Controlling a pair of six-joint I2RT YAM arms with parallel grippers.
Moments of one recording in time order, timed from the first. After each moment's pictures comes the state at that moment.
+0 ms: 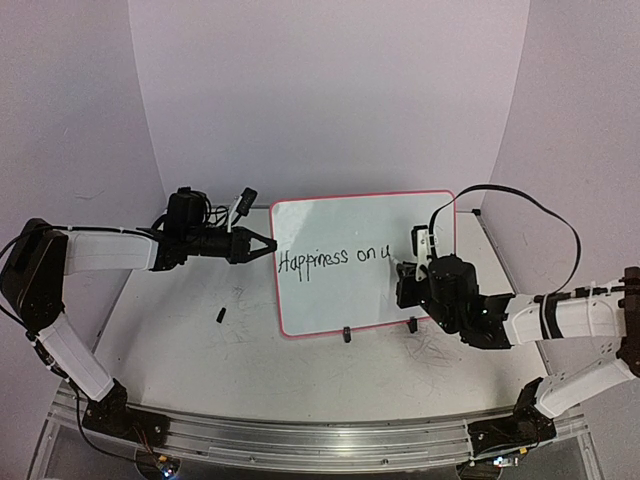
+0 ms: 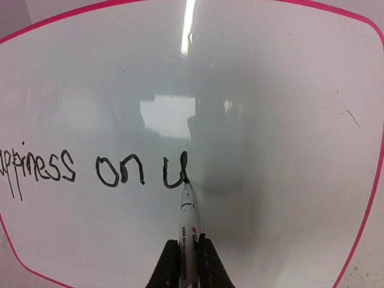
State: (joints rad) left arm -0.48 1.60 0.96 0.24 0.79 -0.23; right arm 0.88 1.33 0.60 0.37 0.56 0.26
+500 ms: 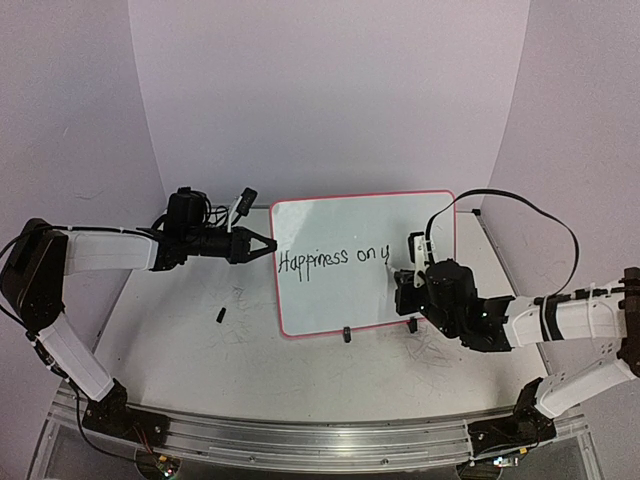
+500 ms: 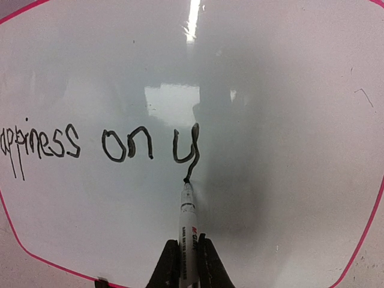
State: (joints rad) left arm -0.48 1.60 0.96 0.24 0.79 -0.23; right arm 0.90 1.32 0.59 0.33 0.54 0.29
